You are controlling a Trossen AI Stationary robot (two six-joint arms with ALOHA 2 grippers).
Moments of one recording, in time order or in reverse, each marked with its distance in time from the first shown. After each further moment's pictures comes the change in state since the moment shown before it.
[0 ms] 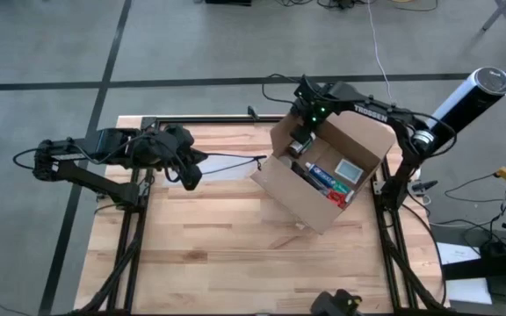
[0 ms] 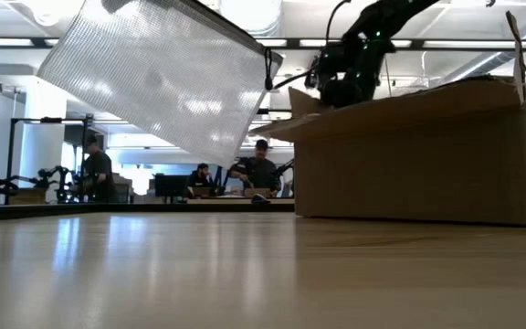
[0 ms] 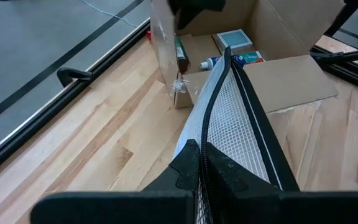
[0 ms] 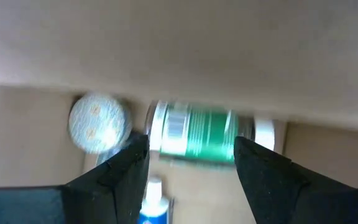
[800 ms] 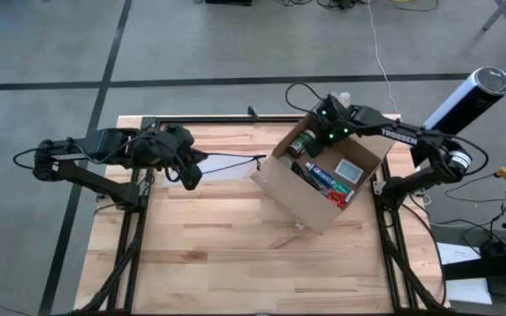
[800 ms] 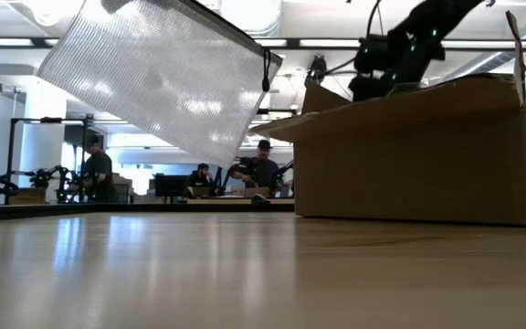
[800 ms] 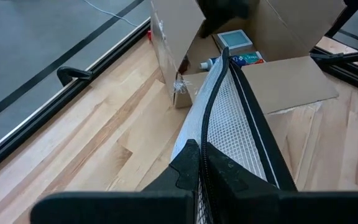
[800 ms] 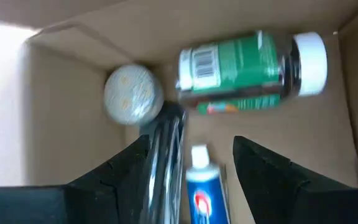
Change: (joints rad) left arm 0.001 0.000 0.000 0.000 -0.001 -0.012; right arm 0.011 -0.272 -0.495 0.428 -0.102 0.300
